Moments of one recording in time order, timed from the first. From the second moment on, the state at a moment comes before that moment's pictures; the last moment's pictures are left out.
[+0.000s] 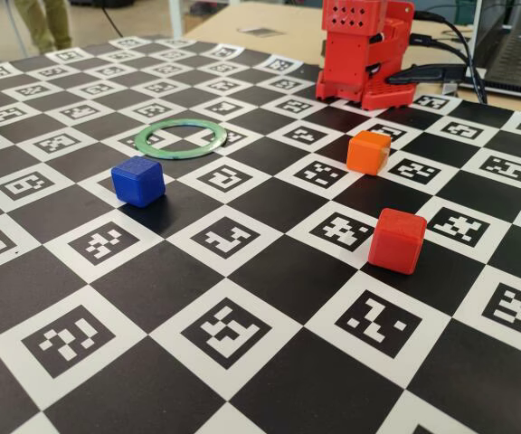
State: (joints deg) arm -10.7 126.0 103.4 90.1 -14.9
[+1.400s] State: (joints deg) arm -32.7 67.9 59.3 91.6 40.3
